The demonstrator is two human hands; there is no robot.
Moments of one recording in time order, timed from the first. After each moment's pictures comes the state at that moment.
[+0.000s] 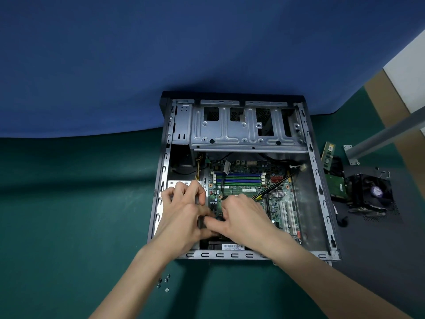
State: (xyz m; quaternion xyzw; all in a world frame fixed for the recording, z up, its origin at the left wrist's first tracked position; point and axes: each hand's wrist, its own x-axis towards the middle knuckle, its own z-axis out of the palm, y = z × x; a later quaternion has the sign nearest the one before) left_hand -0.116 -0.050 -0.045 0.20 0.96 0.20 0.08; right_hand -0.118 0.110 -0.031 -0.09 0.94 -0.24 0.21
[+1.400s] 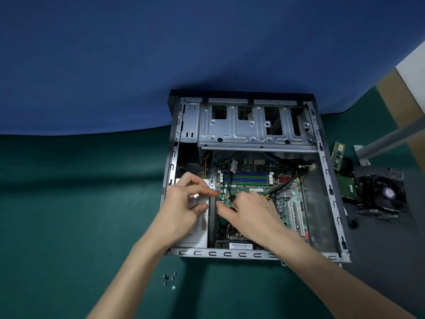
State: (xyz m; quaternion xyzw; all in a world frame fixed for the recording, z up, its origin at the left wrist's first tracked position) left_hand -0.127 -0.063 -0.024 0.06 0.85 0.50 0.15; right_hand -0.122 0.112 -0.040 -0.06 0.95 -0.24 0.19
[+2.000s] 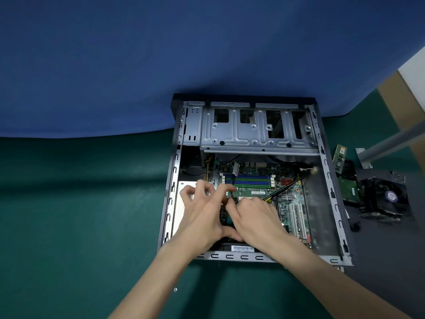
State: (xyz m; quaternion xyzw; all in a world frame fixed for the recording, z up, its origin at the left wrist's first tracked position) left_hand -0.118 -0.029 -0.039 0.17 0.95 0.26 0.09; right_hand -0.117 0.111 -0.040 -0.06 0.96 -0.22 0.19
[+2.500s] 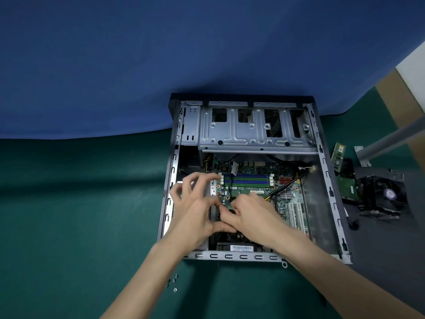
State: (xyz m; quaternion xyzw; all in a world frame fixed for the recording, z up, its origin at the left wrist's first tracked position) left_hand -0.122 -0.044 -0.048 0.18 0.95 0.25 0.05; right_hand -0.126 0.118 -0.034 -0.11 0.94 -0.25 0.21
